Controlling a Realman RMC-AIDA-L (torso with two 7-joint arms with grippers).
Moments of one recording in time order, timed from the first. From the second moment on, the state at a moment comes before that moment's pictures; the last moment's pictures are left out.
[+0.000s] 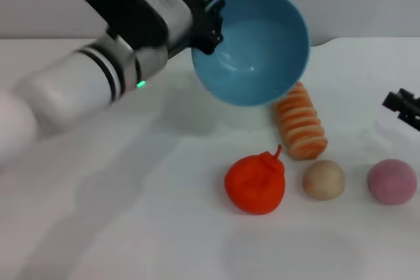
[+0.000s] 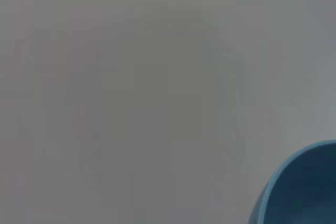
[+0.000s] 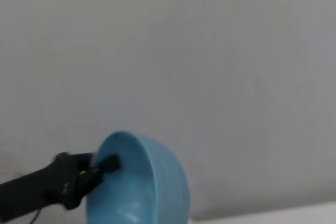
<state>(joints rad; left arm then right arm) -0.37 -2.06 1.94 1.27 1.91 0.14 -1.81 0.32 2.04 -0.44 -0.46 -1.73 -1.55 1.40</state>
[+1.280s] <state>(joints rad) -0.67 -2.06 1.56 1.00 2.29 0.62 -2.49 0.64 2.07 -0.81 -0.50 -2.19 -1.40 1.91</state>
